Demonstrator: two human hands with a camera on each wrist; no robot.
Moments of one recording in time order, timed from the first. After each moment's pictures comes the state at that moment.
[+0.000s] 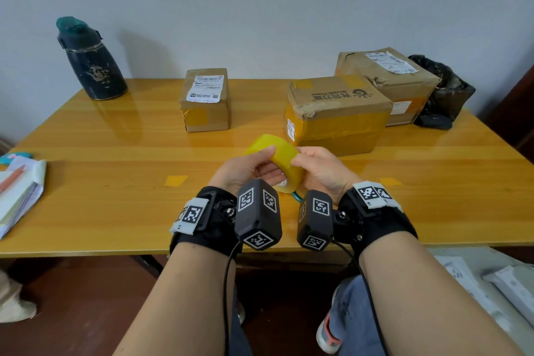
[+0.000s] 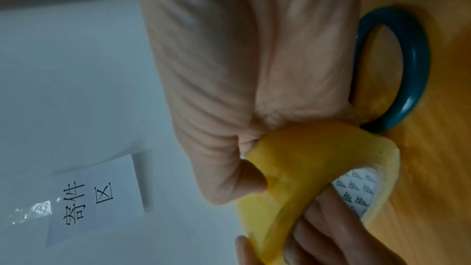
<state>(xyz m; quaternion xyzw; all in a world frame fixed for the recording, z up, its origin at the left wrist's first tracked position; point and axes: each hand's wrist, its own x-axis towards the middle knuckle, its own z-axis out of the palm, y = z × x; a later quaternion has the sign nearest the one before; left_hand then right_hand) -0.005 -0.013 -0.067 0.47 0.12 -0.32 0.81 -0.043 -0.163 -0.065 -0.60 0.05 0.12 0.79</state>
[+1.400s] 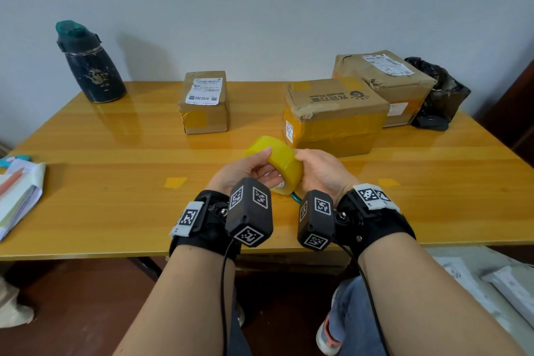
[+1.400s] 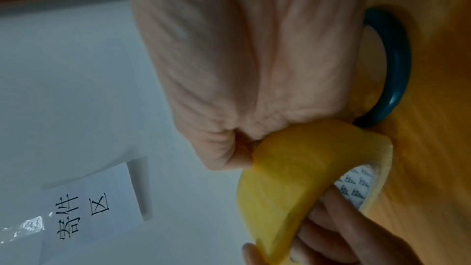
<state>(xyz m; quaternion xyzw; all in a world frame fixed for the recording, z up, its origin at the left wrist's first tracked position) -0.003 -0.015 -0.072 0.46 0.15 -0.30 0.82 -0.041 -0.164 -0.069 -0.54 0.09 0.13 0.83</state>
